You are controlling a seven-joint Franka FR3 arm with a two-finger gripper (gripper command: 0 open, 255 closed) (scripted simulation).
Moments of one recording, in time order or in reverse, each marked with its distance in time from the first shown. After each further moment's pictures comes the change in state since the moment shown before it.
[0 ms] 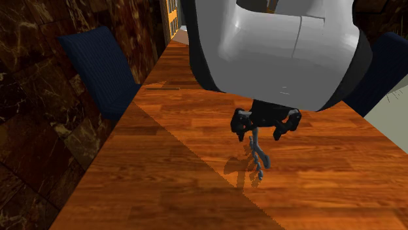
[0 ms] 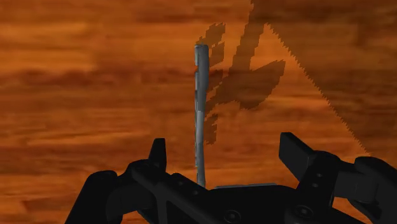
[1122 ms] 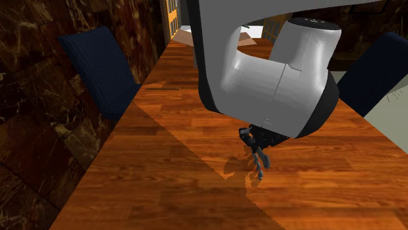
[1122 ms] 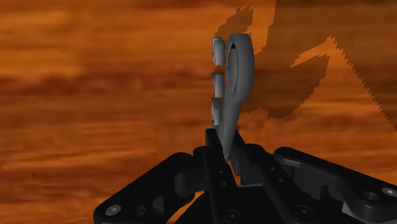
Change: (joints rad) arm -0.059 0.153 0.051 0.053 0.114 0.096 -0.077
